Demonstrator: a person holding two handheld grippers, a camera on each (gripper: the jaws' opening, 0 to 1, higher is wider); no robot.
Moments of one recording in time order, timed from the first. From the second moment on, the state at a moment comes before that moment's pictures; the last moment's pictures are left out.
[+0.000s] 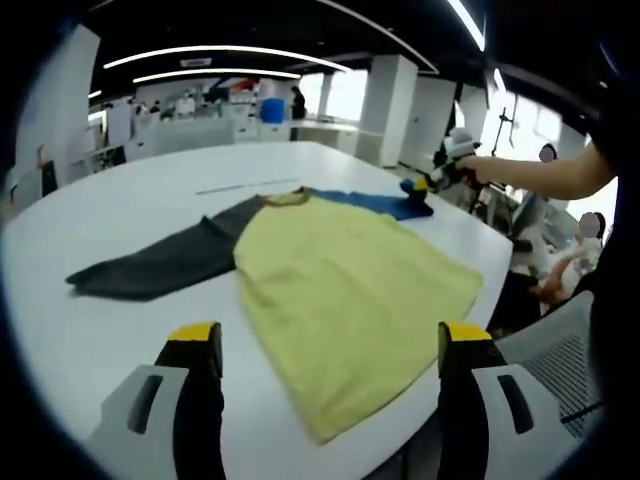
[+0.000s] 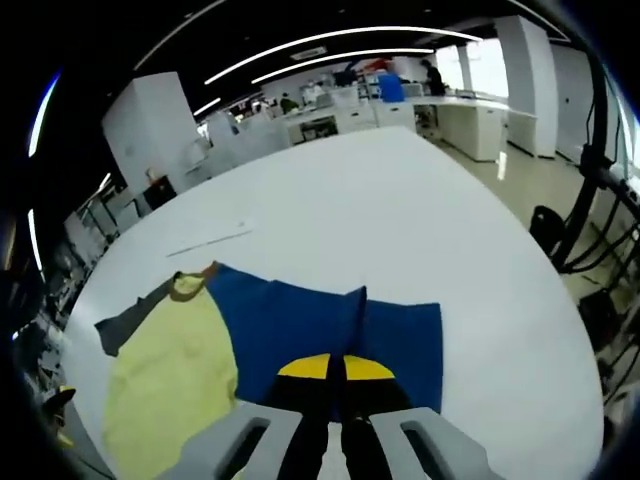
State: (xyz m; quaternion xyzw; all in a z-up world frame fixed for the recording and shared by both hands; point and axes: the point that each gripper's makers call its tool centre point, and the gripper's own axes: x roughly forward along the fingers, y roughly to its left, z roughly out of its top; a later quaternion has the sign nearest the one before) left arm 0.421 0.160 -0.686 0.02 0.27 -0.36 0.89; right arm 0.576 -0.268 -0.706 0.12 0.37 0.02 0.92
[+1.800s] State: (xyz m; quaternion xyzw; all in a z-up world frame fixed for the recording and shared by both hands) left arm 0.414 0.157 -0.687 0.02 0.27 -0.37 0.89; right arm 0.622 -0.110 -0.703 0.14 0.37 0.15 0.91
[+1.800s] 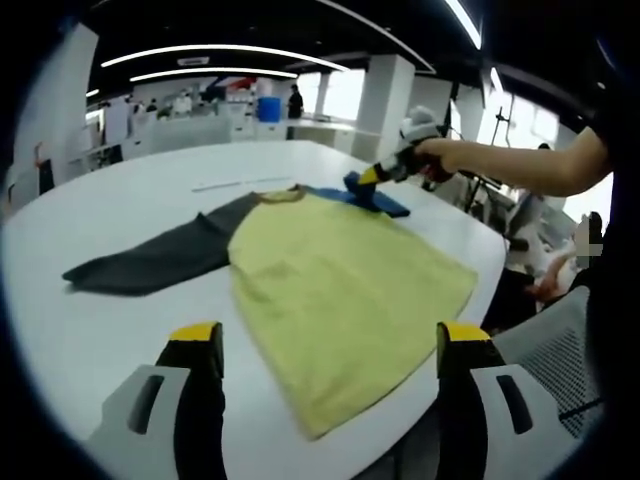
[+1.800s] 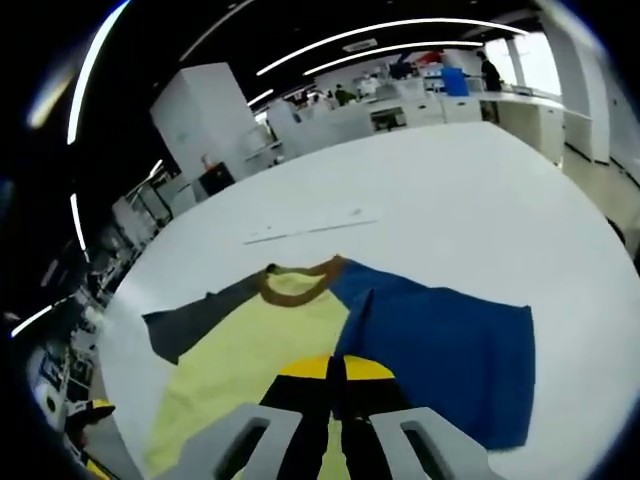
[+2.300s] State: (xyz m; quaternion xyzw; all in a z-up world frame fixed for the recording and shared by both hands) left arm 0.416 0.159 -0.690 0.02 0.28 -0.36 0.89; right arm 0.629 -0.078 -0.707 0.13 0.38 0.17 0.90
